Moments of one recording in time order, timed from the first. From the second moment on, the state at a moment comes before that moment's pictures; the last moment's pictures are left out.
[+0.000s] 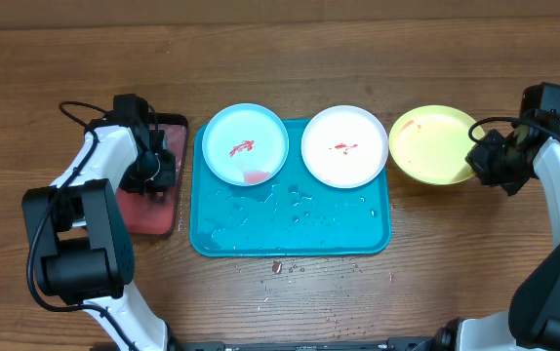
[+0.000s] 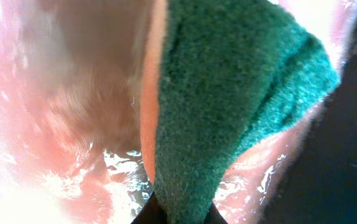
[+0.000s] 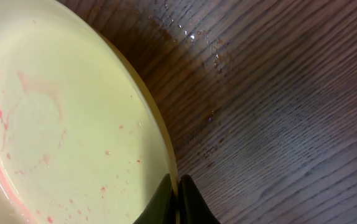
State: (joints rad) left arm 0.12 1.96 1.27 -0.85 -0.04 0.02; right arm -0.29 1.66 1.27 -0.99 -0.12 0.51
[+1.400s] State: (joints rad) left arm 0.12 1.85 1.27 -0.82 -0.02 0.00; right arm -0.29 1.66 1.11 -0.78 -0.16 0.37
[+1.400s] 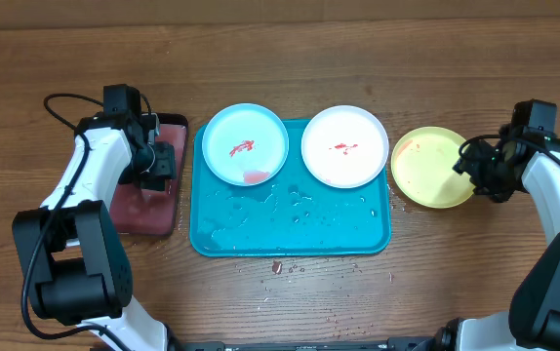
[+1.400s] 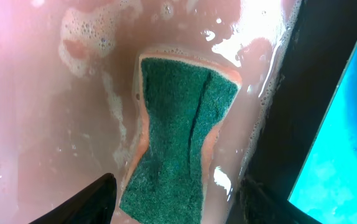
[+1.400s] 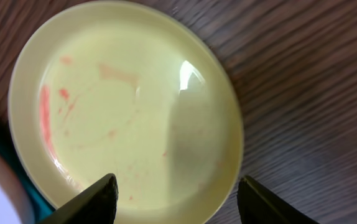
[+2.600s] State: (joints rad) left arm 0.12 1.85 1.28 -0.77 0.01 0.01; right arm 0.40 1.95 1.77 -0.84 -0.28 0.17
